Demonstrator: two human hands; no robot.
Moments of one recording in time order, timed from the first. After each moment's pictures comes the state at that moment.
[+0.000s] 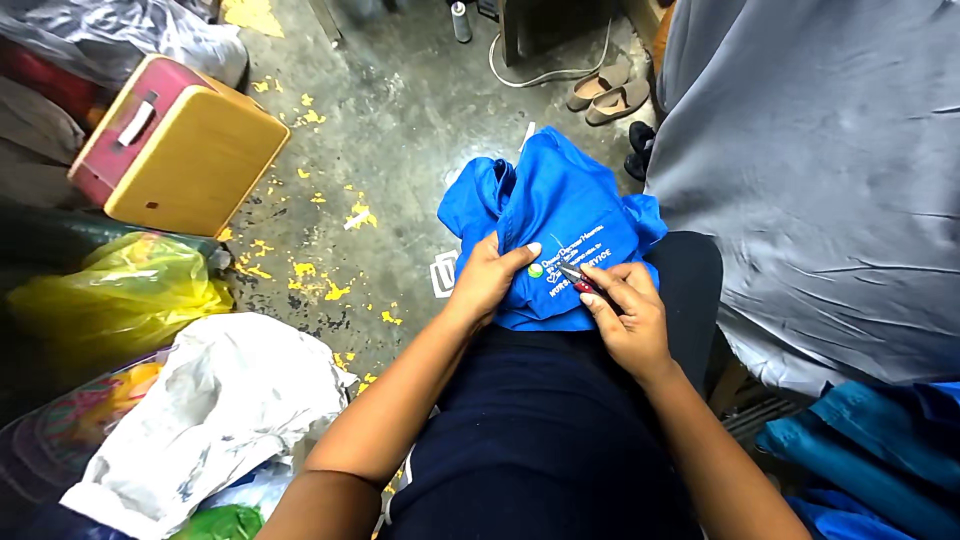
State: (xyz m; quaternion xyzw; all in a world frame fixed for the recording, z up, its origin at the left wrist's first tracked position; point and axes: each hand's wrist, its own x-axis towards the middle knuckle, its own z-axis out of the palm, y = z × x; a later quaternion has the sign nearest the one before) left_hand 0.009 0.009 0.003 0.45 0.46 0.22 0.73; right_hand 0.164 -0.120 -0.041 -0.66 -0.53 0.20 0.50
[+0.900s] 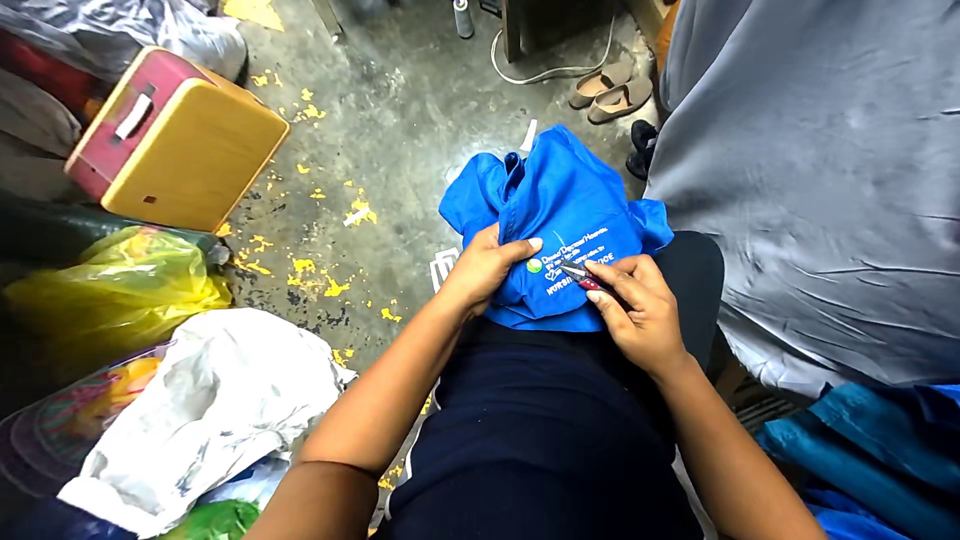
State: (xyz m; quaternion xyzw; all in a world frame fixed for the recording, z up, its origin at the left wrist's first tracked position) left_hand 0.008 0.024 0.007 0.44 0.45 0.19 0.75; right_hand 0.178 -0.117 -0.034 -0.65 -0.58 0.20 0.45
